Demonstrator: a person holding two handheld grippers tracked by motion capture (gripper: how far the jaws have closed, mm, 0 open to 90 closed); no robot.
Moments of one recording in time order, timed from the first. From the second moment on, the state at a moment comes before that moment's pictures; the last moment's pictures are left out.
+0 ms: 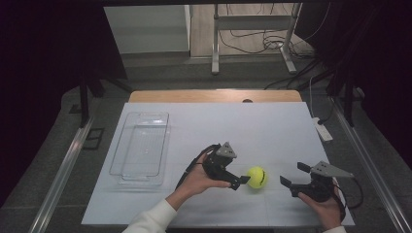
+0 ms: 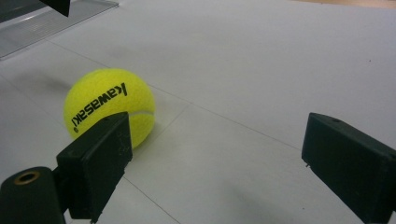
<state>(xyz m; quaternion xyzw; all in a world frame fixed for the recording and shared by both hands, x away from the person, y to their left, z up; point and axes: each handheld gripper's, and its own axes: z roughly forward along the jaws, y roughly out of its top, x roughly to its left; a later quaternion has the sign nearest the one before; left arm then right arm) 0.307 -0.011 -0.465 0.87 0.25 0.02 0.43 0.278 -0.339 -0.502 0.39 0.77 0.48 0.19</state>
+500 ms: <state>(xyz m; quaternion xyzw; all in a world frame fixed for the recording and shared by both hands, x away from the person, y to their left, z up) 0.310 -0.028 -0.468 0.87 0.23 0.01 0.42 0.278 -0.340 -0.502 0.39 0.77 0.48 0.19</state>
